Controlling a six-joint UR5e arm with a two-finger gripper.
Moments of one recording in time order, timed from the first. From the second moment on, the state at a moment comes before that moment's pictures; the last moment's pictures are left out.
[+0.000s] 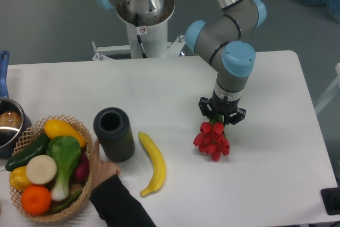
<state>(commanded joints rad) 2.69 -1.98 -1.85 -0.83 1.46 1.02</state>
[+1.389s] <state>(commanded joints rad) 2.74 -1.95 -1.83 -0.84 1.45 1.03</state>
